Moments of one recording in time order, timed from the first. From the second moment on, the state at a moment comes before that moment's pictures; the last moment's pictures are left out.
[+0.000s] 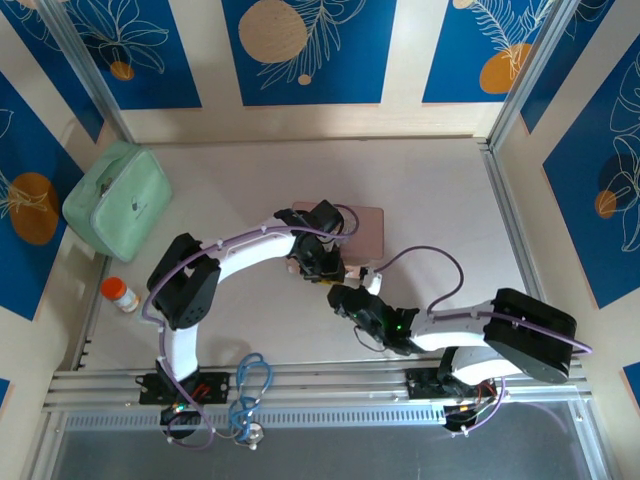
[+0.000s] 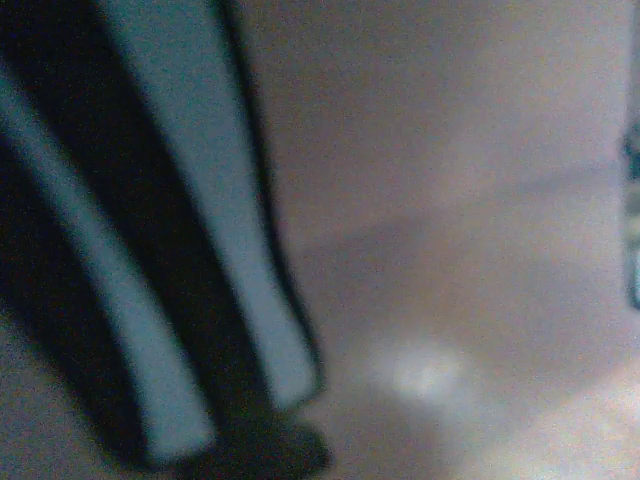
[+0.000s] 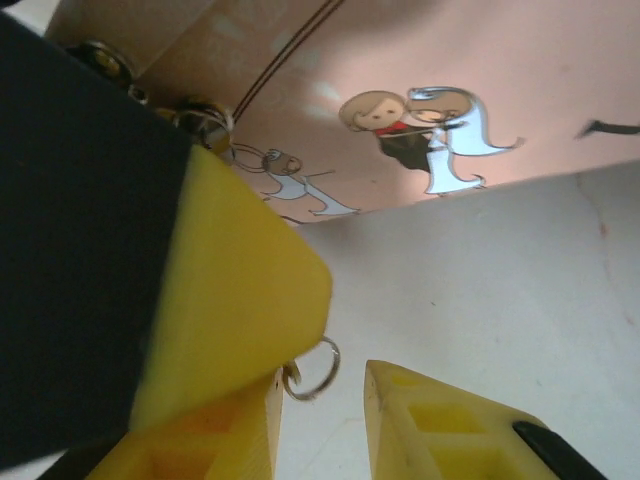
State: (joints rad) left arm -0.83 1.91 1.44 -0.80 0.39 -0.69; right arm 1.09 1.33 0.32 0.41 0.42 1.21
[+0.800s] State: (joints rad) left arm -0.81 1.91 1.44 -0.77 0.41 -0.71; right arm 1.03 1.36 0.34 0.45 0.38 1.17
